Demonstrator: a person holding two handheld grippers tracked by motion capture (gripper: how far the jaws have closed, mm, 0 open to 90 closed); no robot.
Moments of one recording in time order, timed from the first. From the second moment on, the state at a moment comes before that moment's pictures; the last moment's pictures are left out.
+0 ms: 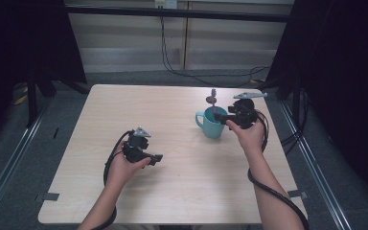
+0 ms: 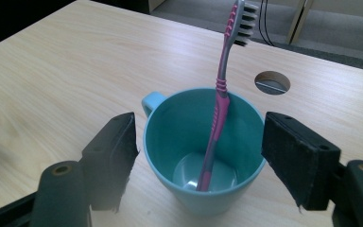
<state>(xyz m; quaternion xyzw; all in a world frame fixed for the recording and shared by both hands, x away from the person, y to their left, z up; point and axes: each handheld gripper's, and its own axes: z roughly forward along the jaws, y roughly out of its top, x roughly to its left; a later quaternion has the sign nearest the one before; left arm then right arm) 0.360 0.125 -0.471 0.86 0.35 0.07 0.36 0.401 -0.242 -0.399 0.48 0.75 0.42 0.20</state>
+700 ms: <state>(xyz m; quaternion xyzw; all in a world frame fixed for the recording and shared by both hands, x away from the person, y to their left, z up) 0.360 0.127 -0.464 0.86 0.35 0.07 0.36 0.375 -0.256 -0.393 0.46 0.76 0.43 0.18</state>
